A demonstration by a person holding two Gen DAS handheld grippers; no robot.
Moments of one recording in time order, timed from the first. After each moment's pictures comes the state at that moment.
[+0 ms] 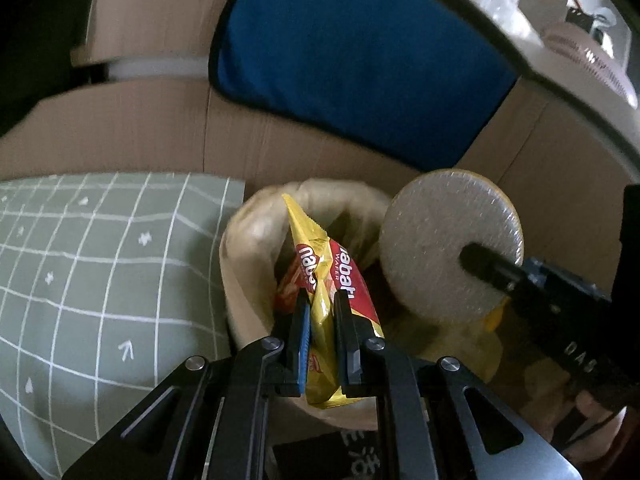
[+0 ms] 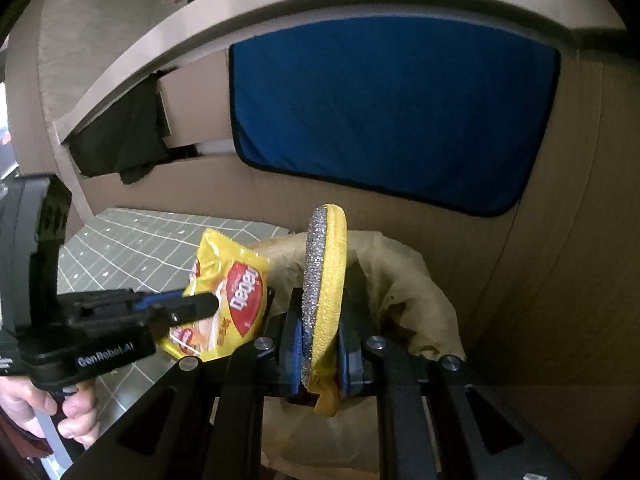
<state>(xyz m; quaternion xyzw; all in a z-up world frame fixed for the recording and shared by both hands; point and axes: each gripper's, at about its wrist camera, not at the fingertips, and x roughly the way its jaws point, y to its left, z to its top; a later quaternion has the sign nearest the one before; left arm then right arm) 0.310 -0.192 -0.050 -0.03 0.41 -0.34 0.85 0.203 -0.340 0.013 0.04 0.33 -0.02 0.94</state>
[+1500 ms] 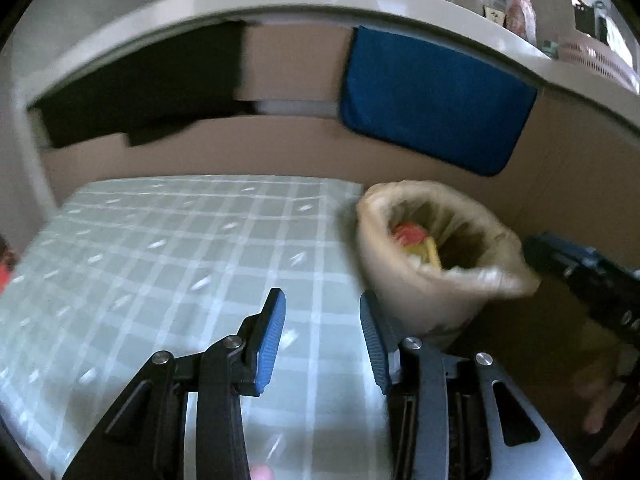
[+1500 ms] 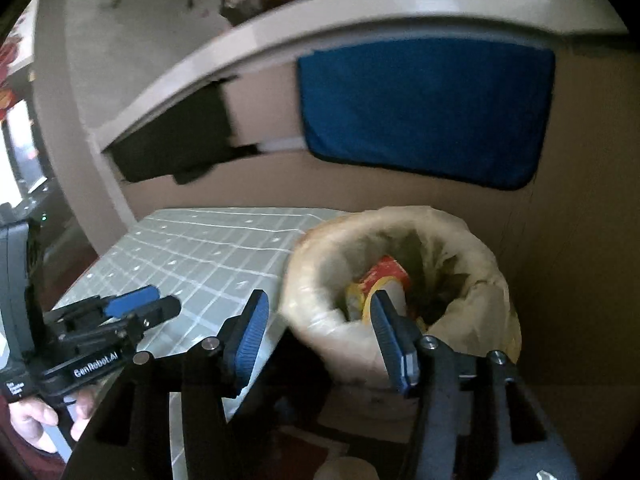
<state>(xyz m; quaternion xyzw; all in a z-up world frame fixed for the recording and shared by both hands) 0.175 -0.065 -0.008 0.02 0.33 -0.17 0.93 0.117 -0.273 0.035 0.07 0.31 0.03 0.95</state>
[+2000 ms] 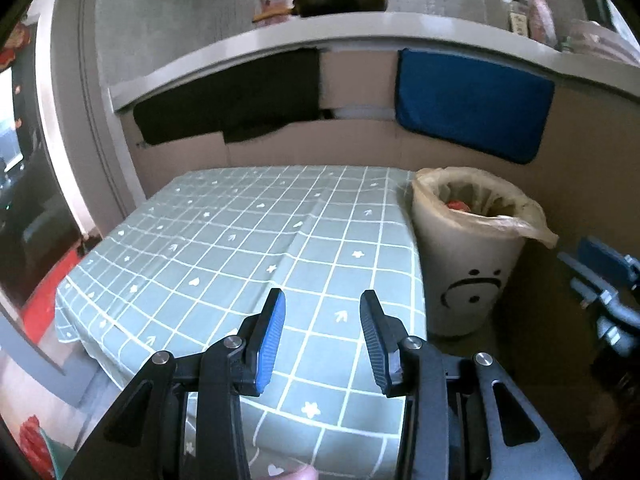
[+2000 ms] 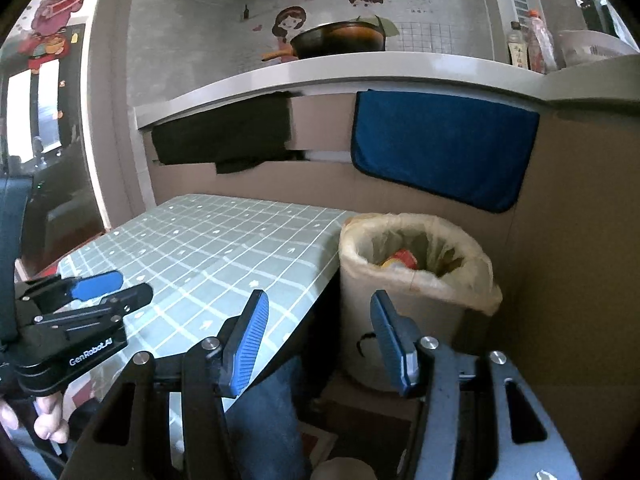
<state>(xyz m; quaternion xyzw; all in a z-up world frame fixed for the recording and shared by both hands) 0.049 -0.033 -0.002 0.05 0.30 -0.06 0.95 -0.009 -0.198 0.032 -0.01 0.25 0.03 0.97</state>
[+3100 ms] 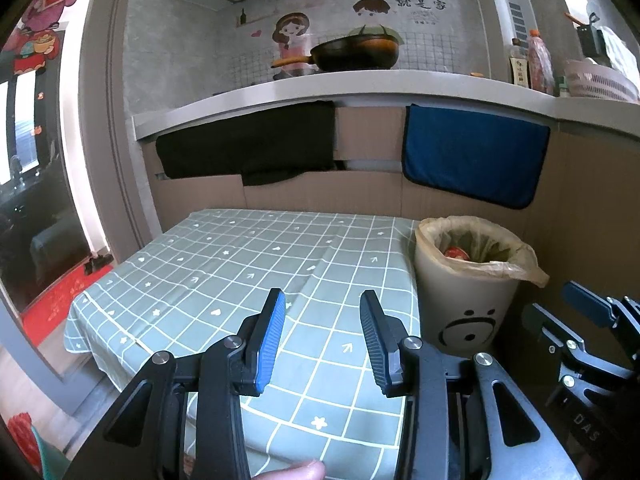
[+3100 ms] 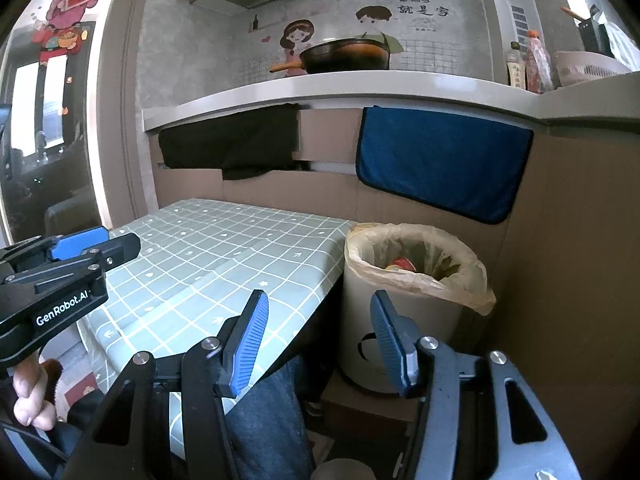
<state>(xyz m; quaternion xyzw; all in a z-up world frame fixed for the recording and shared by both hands) 0.021 -0.024 0.023 0.03 0.23 -0.04 0.97 -0.034 -0.183 0.034 -0.03 0.23 0.02 0.97</state>
